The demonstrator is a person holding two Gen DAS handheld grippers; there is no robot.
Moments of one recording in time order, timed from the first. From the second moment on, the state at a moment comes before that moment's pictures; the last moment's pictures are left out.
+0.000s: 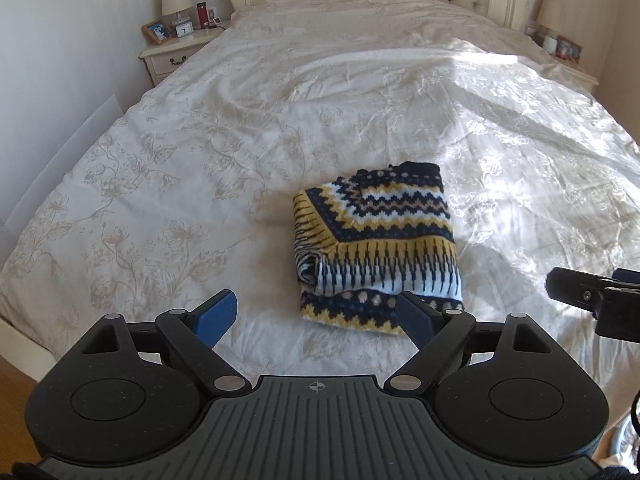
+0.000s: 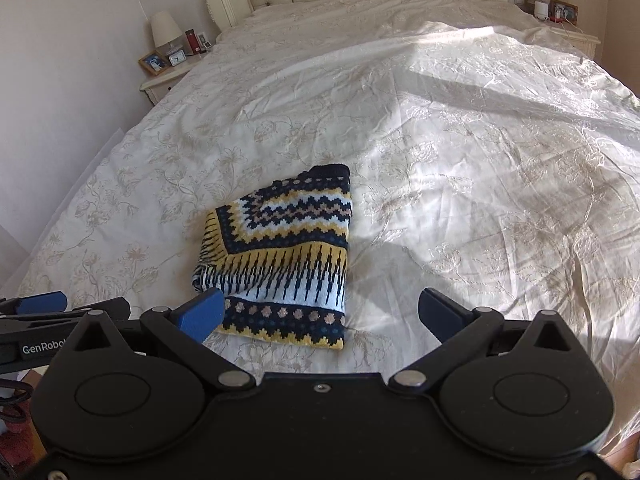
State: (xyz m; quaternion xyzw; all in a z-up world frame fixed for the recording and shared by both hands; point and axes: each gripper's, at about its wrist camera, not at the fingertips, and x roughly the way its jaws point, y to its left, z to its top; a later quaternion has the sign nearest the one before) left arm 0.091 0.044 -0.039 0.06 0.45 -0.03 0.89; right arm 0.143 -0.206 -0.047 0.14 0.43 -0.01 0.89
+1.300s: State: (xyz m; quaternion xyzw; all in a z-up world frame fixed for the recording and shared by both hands) left arm 0.061 0.054 -0.055 0.05 0.48 -0.02 0.87; right arm 0.118 -0.188 -0.054 0.12 0.46 -0.01 0.88
